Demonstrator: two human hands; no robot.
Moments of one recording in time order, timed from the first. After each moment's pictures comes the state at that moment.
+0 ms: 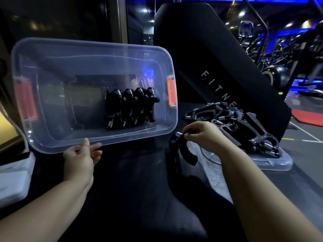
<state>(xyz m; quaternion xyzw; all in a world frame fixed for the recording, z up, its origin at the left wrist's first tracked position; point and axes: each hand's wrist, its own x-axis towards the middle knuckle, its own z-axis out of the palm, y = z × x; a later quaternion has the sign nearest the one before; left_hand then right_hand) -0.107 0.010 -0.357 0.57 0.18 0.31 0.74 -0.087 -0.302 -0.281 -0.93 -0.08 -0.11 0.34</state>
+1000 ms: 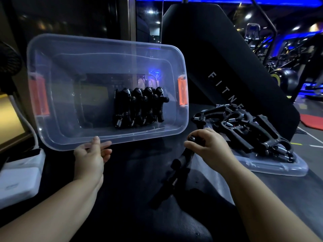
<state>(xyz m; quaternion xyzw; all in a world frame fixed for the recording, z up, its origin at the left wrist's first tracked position) -0.109 0.012 -0.358 0.57 0.17 0.31 0.75 -0.116 -0.275 -0.302 -0.91 -0.12 -0.17 0.35</state>
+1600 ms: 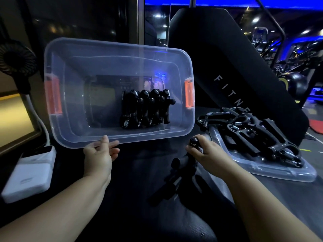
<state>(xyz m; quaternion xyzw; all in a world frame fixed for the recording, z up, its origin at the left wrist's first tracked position) -0.112 0.010 -0.354 0.56 0.18 0.31 0.75 -0.113 -0.268 -0.311 -0.95 -0.14 -0.09 0.28</state>
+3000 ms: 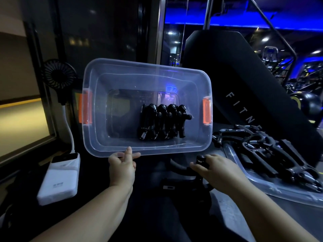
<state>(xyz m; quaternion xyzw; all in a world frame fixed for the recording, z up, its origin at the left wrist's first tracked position) -0.118 0.009 -0.350 0.56 0.17 0.31 0.75 -0.135 -0.225 -0.284 -0.99 -0.08 -0.09 0.10</state>
